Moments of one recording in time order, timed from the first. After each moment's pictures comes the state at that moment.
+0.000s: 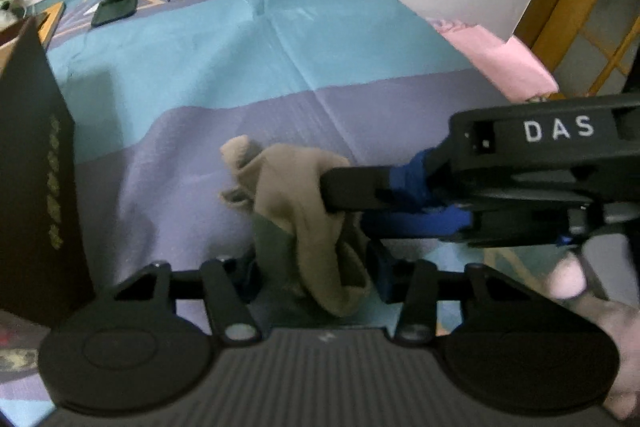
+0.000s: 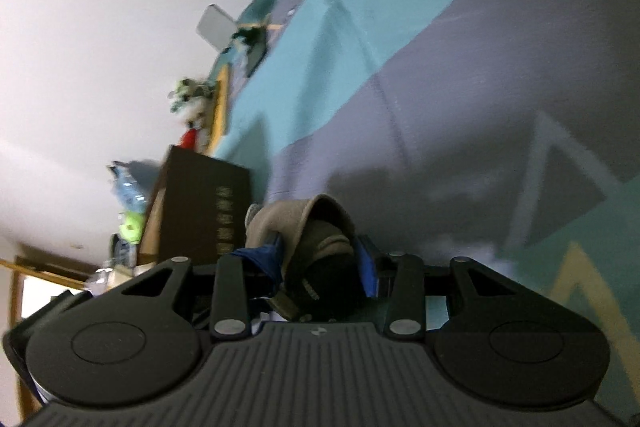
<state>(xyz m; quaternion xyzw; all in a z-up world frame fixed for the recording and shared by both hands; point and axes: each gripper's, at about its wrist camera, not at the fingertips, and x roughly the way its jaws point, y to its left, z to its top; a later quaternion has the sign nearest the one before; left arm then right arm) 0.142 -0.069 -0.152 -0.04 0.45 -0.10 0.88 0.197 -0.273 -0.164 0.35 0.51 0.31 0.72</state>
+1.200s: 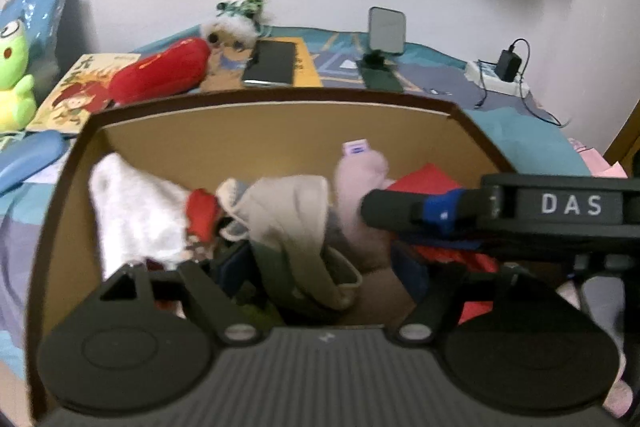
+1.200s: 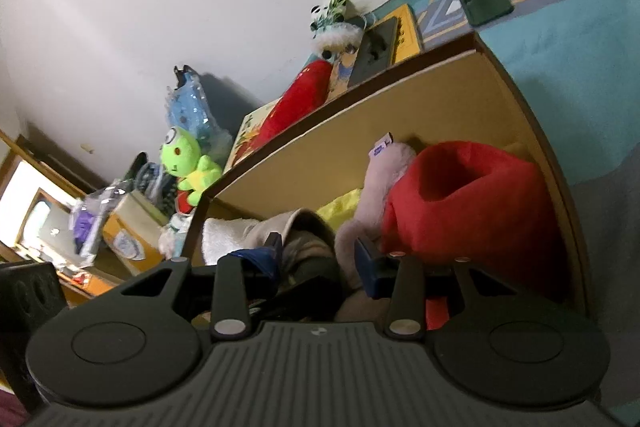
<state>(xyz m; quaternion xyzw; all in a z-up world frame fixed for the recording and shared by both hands) 0.058 0.208 -0.090 -0.11 0.37 0.06 0.92 0.147 -0.004 -0.095 0.22 0.43 0.42 0.77</state>
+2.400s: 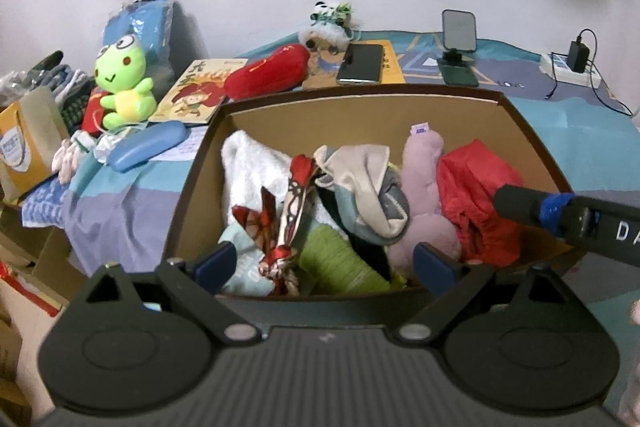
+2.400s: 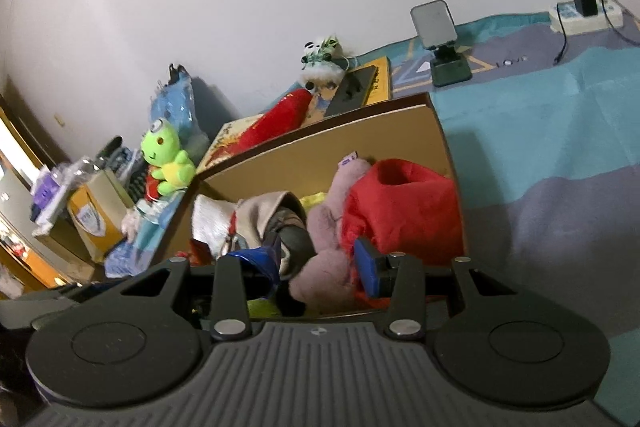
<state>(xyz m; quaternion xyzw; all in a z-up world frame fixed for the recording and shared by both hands) -0.007 0.168 -0.044 -0.05 0.39 0.22 0.89 0.089 -0.045 -0.059 0.12 0.37 0.38 0.84</state>
